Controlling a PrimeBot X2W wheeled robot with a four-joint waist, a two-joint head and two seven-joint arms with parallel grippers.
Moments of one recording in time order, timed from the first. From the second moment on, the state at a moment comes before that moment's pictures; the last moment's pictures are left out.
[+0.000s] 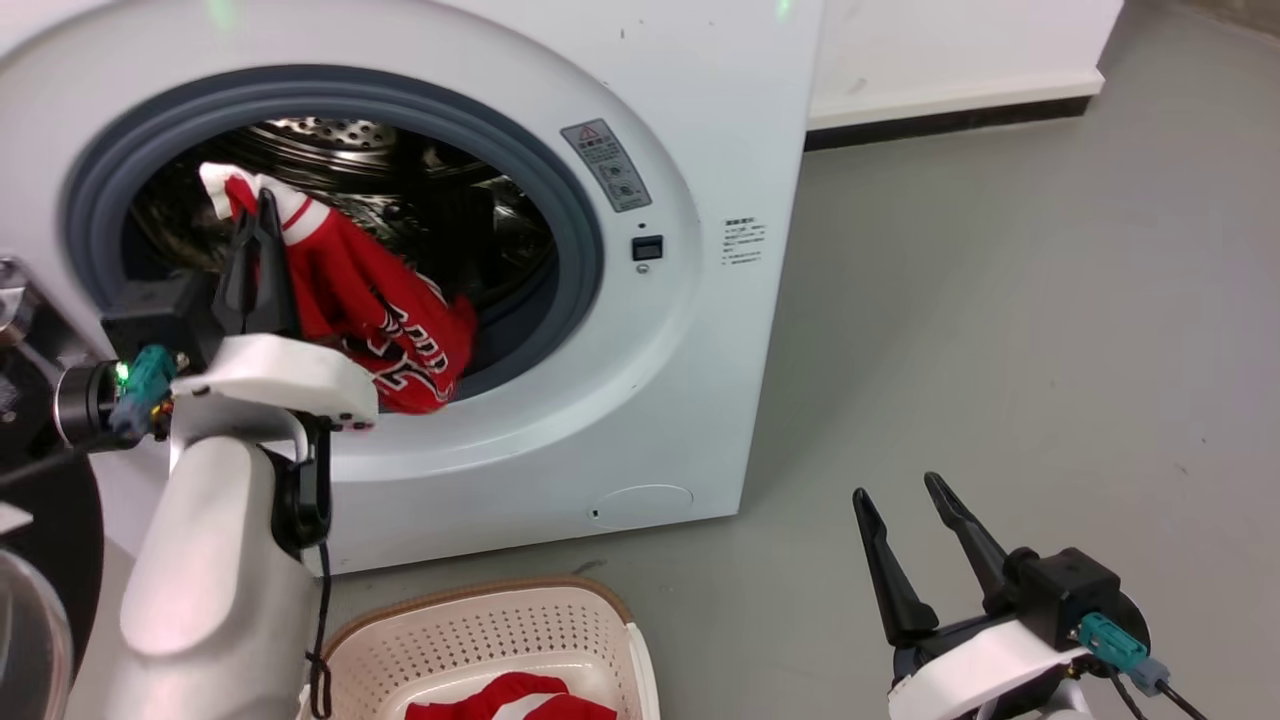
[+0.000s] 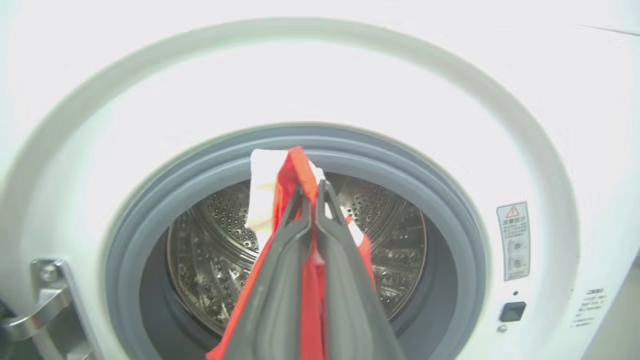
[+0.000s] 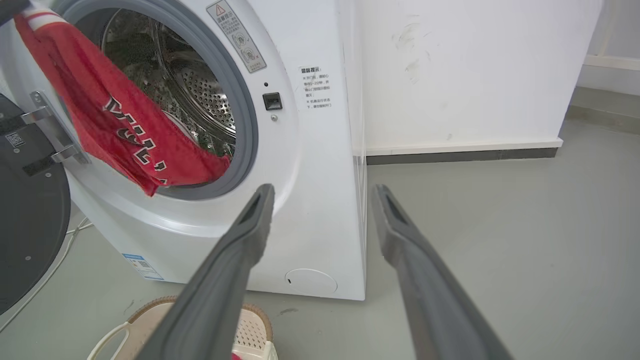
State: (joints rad) left arm -0.57 0.22 -0.06 0.47 -0.28 0.05 -0.26; right arm -0.04 -0.05 0.20 0.17 0.18 0.13 -0.22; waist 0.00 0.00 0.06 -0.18
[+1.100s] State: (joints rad) left arm -0.10 0.07 -0.23 0.51 -0.39 0.08 -0.19; right arm -0.07 -0.05 0.20 0.09 0.16 0.13 -0.18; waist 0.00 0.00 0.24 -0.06
